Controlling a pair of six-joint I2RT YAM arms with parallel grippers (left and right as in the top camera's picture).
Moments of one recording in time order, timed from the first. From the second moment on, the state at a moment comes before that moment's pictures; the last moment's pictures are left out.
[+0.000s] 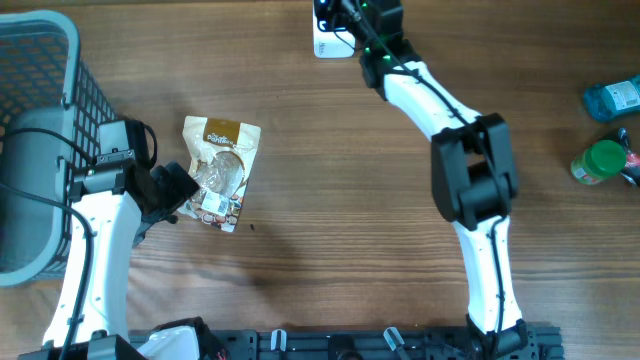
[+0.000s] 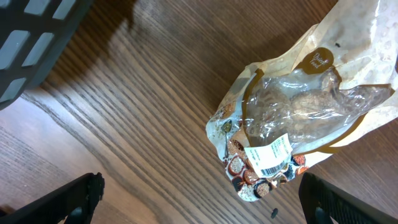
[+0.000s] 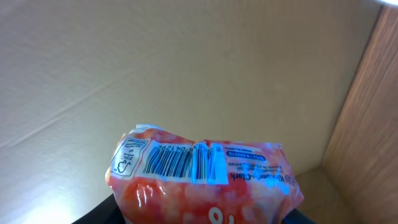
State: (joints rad) left arm 0.18 1.34 0.97 -1.01 -0.09 -0.58; right arm 0.37 2.43 1.93 0.47 -0.21 2.07
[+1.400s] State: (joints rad) left arm 0.18 1.34 0.97 -1.13 -0.09 -0.68; right arm 0.29 2.60 2.08 0.21 -0.53 2.07
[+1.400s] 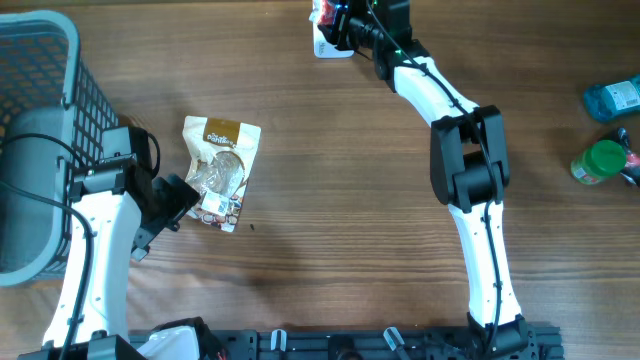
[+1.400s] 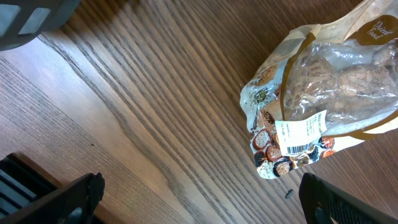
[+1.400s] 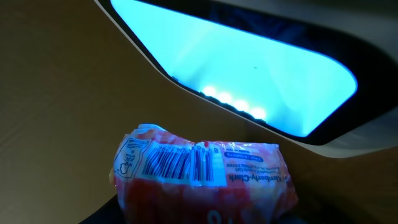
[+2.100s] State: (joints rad) left arm 0.18 1.34 0.97 -1.19 -0.09 -0.71; right arm 0.25 2.60 2.08 0.28 -0.65 2.07
